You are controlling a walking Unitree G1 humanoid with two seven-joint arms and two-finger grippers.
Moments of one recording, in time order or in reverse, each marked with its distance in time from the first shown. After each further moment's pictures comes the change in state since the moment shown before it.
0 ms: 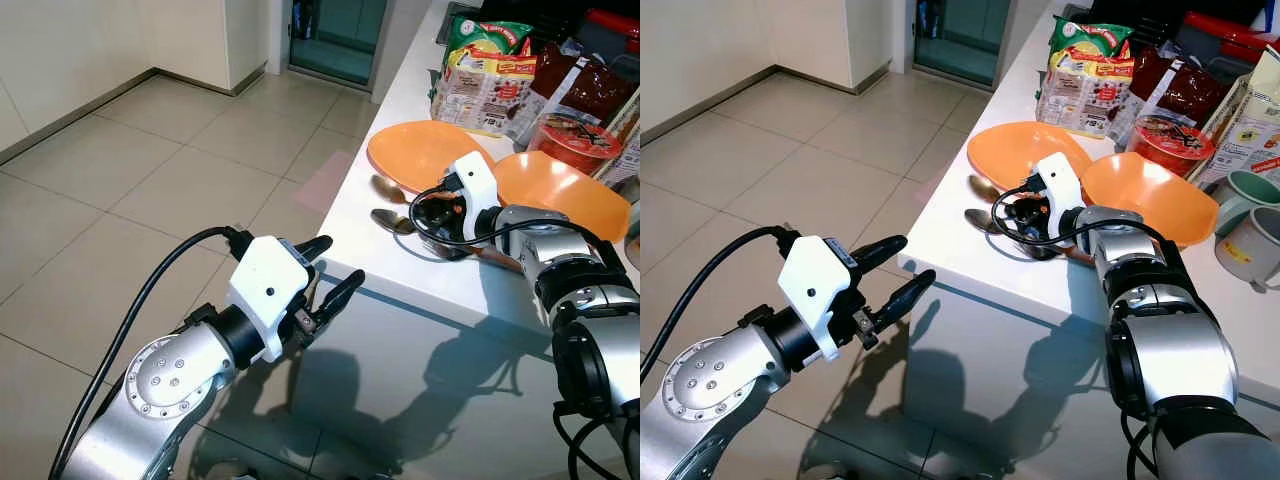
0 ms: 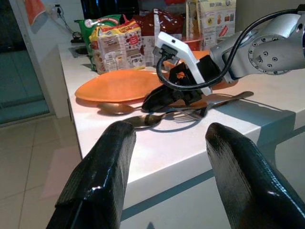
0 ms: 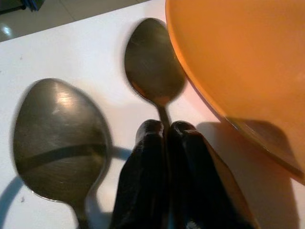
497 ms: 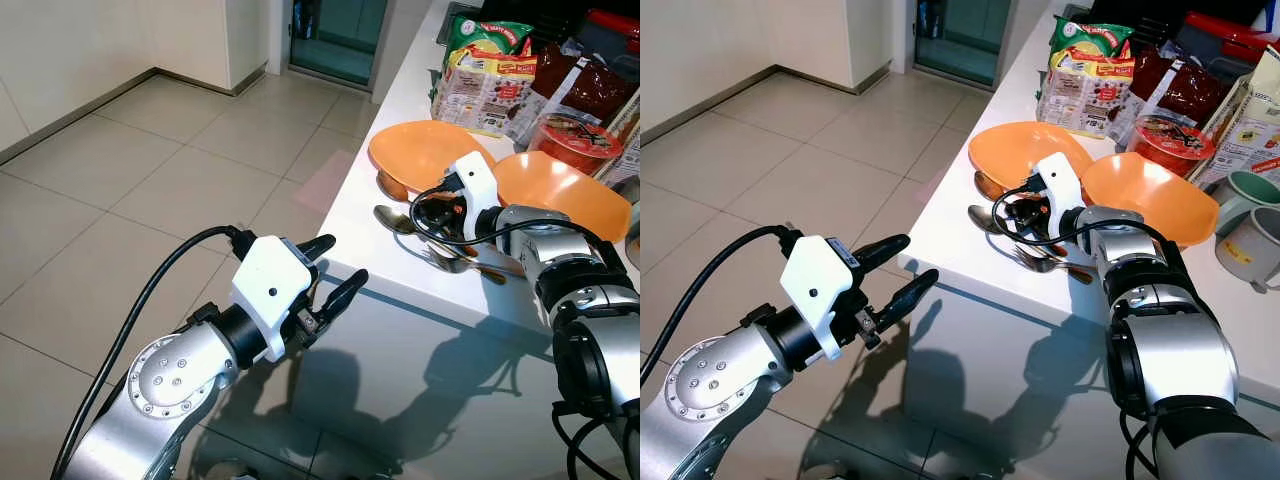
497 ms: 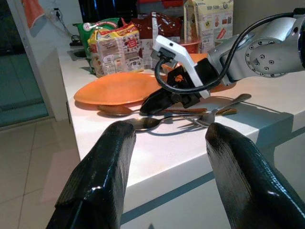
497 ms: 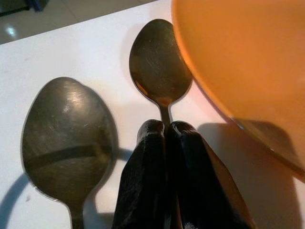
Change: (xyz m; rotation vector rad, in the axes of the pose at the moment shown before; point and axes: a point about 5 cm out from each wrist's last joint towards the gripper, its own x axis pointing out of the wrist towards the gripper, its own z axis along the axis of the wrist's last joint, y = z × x) left arm 0.002 -0.001 0.001 0.005 -0.013 -0.006; right arm -0.001 0.001 0.001 0.004 -0.011 0.025
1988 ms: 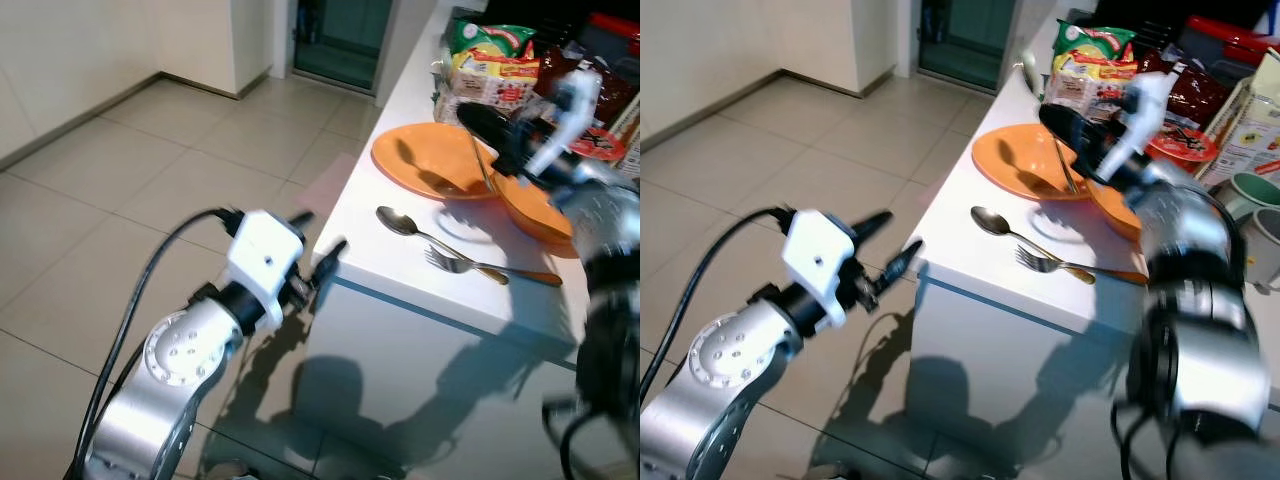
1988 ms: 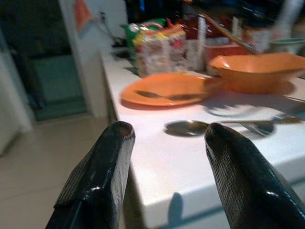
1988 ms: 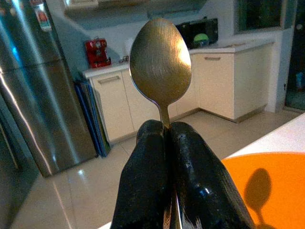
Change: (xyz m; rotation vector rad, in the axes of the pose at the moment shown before) left arm 0.017 0.027 -0.009 0.015 -0.014 0.189; right arm -0.060 -0.023 0.058 0.254 -0.627 0.116
